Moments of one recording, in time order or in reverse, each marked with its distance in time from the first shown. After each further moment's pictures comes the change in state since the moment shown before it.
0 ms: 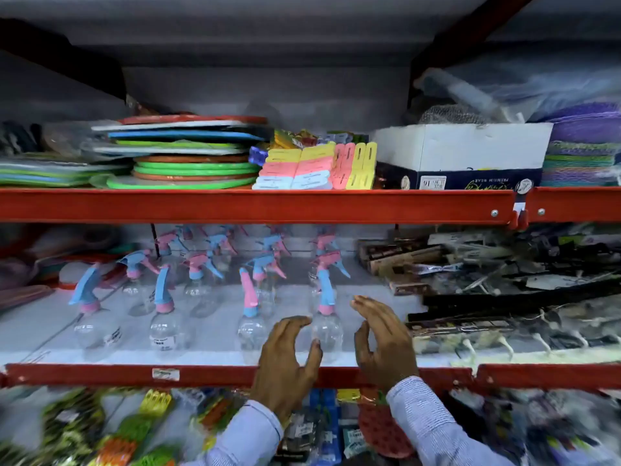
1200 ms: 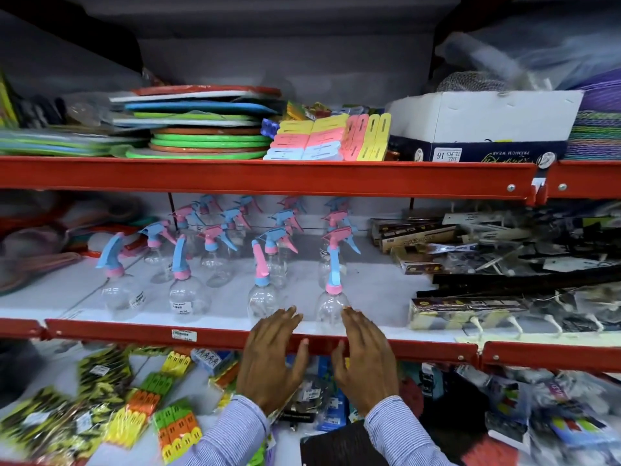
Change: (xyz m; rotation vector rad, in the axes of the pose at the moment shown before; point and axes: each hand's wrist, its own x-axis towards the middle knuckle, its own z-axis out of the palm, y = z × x) left_hand -0.045 -0.029 -0.012 0.286 -0.034 0.052; right_hand -0.062 -0.030 0.027 -0.214 -0.229 0.183
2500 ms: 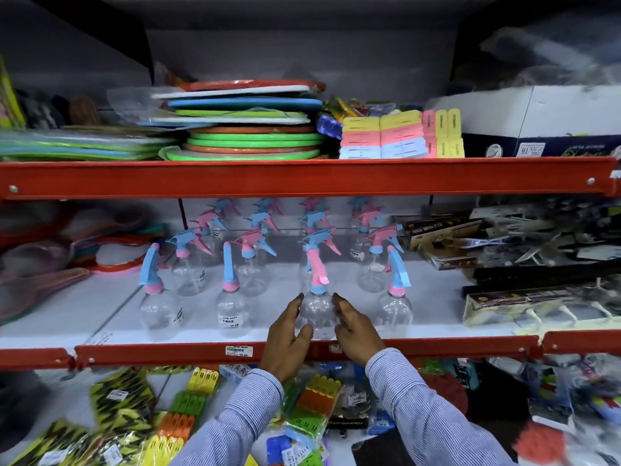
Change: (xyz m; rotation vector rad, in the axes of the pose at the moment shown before) left_hand 0.039 -0.114 -0.036 -0.617 -0.273 -0.252; right_hand 0.076 -0.102 0.075 0.563 -0.404 0.350
